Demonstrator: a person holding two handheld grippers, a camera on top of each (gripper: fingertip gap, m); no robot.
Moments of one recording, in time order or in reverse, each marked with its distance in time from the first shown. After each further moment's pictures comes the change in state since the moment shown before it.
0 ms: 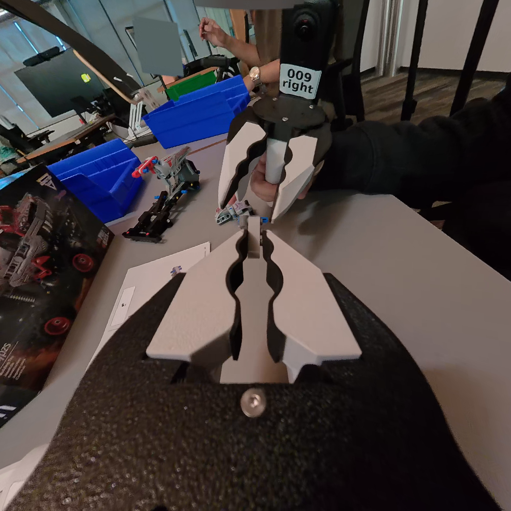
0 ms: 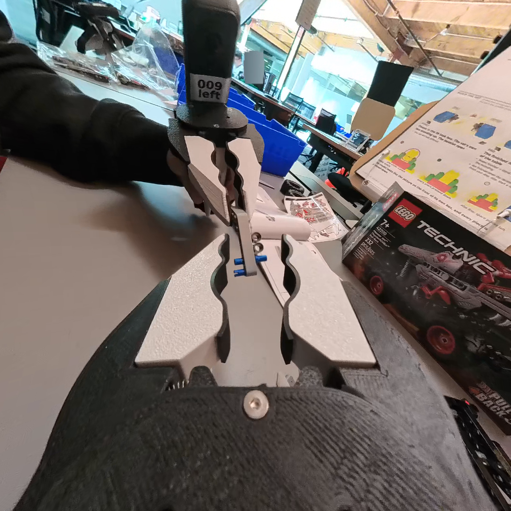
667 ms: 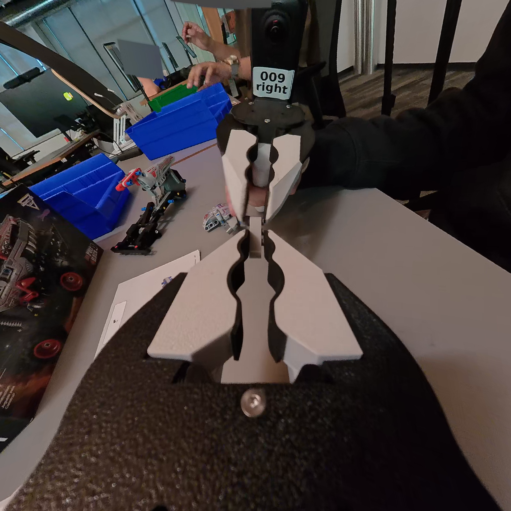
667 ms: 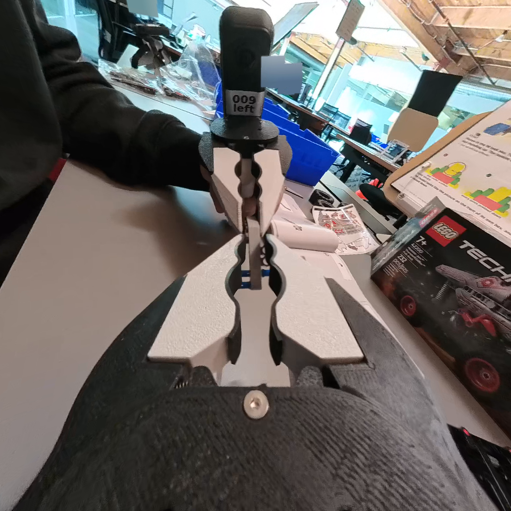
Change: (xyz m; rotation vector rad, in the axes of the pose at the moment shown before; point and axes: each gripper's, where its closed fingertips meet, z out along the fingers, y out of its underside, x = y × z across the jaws) left arm 0.012 -0.001 0.003 0.017 0.058 0.060; right arm -0.021 -0.006 0.001 0.029 -0.131 -0.005
